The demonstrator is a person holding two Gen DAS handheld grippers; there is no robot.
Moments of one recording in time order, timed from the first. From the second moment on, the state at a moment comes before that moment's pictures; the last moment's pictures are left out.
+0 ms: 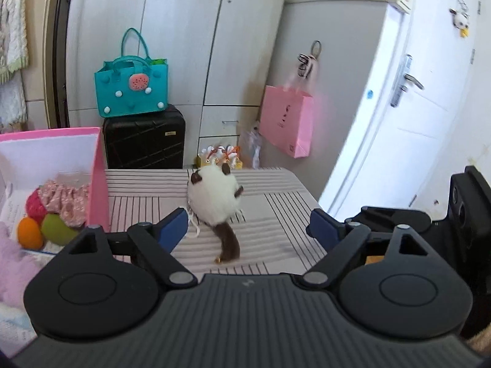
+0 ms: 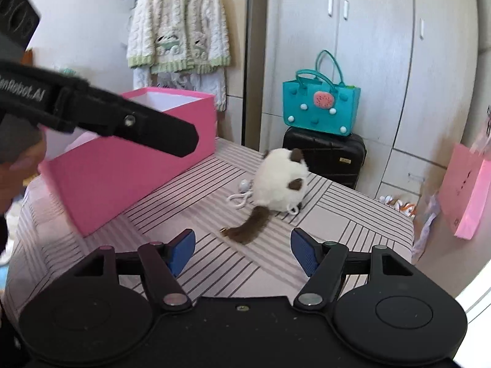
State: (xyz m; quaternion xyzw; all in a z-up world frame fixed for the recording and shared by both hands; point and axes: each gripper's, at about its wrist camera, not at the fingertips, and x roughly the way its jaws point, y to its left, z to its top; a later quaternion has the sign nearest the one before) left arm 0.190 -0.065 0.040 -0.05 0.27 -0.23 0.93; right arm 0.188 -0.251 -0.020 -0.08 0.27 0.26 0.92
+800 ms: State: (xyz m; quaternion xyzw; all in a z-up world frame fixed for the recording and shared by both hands) left arm 0.303 -0.108 -0.013 -0.12 0.32 -0.13 0.93; right arm 0.299 -0.255 -0.060 -0.08 0.27 0.31 0.91
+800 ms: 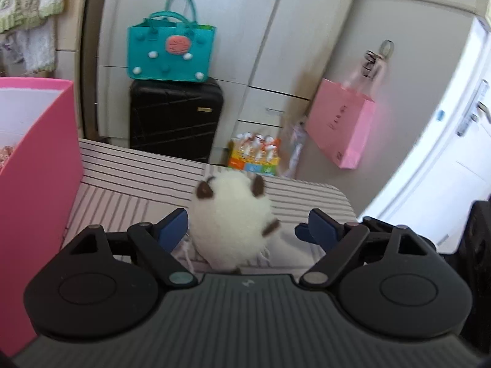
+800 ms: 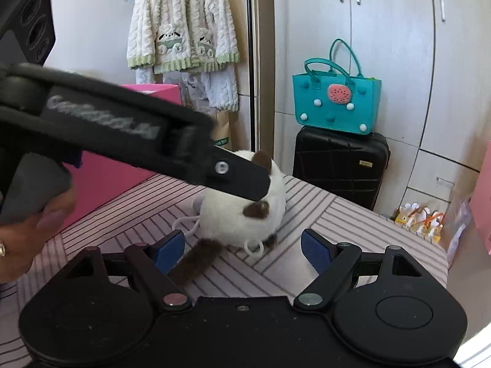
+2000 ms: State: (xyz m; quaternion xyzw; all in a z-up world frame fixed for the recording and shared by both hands) left arm 0.292 -0.104 -0.031 -0.13 0.33 -0.17 0.92; right arm 0.289 -0.243 -0.052 -0.05 0.30 0.28 0.91
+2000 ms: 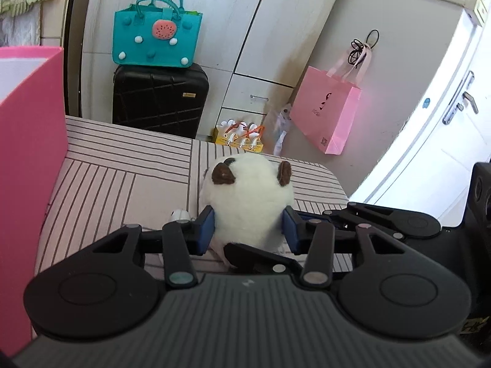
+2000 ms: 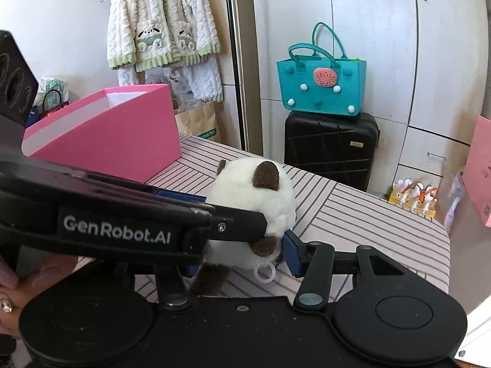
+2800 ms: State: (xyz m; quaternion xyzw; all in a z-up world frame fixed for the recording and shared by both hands) left arm 0.209 -0.092 0.001 -0.13 0.37 -0.22 0.89; right arm 0.188 -0.233 -0.018 -0.02 0.34 0.24 0.91
